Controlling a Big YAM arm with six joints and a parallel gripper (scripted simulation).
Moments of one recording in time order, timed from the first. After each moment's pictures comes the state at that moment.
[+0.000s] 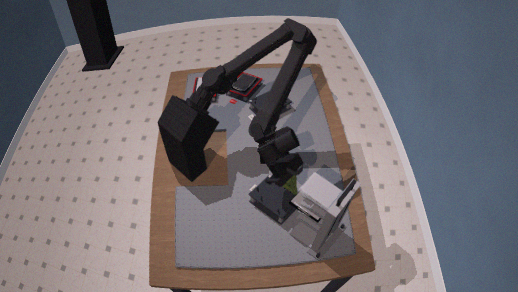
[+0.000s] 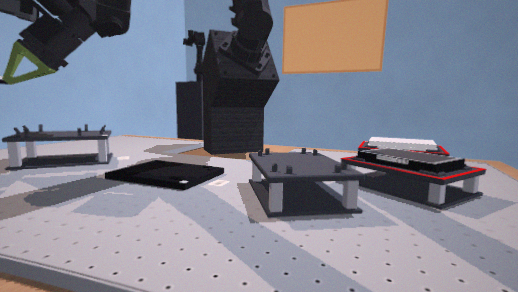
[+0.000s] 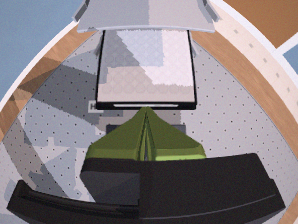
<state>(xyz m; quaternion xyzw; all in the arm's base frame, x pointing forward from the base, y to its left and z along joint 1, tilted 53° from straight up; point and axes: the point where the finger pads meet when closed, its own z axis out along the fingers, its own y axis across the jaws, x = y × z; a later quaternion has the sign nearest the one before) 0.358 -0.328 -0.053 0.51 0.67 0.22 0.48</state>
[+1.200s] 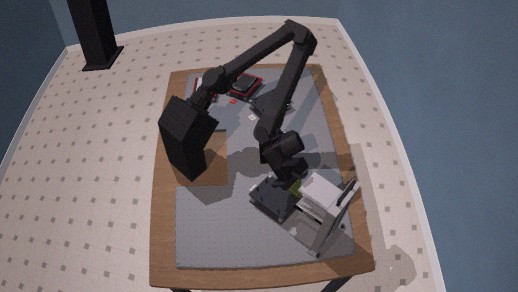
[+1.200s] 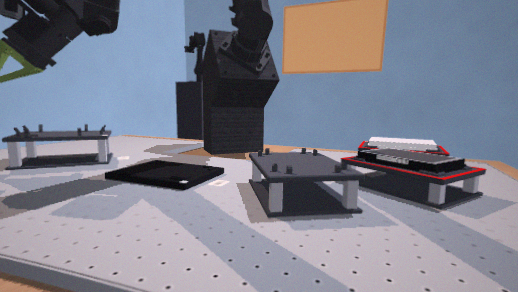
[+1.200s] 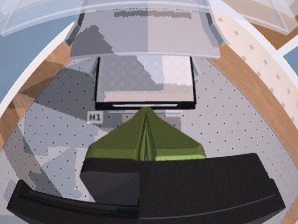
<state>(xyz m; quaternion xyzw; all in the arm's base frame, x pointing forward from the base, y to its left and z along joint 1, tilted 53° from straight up) 0.371 -0.345 -0.054 0.51 0.67 0.22 0.48</state>
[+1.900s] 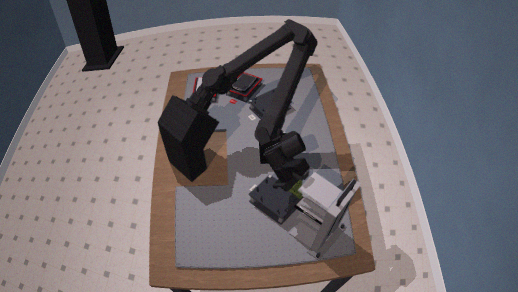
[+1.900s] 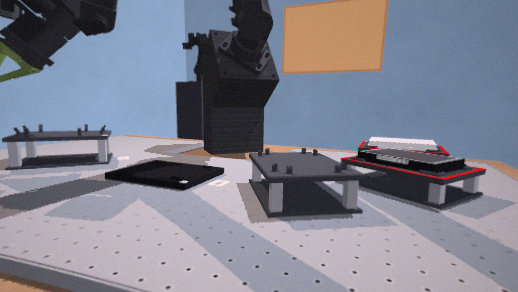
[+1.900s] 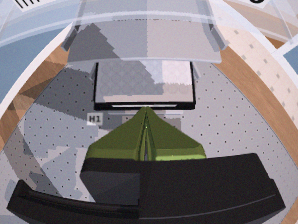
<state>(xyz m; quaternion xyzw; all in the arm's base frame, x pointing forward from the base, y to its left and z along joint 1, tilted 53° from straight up) 0.373 -0.347 -0.055 0.51 0.67 0.23 0.48</state>
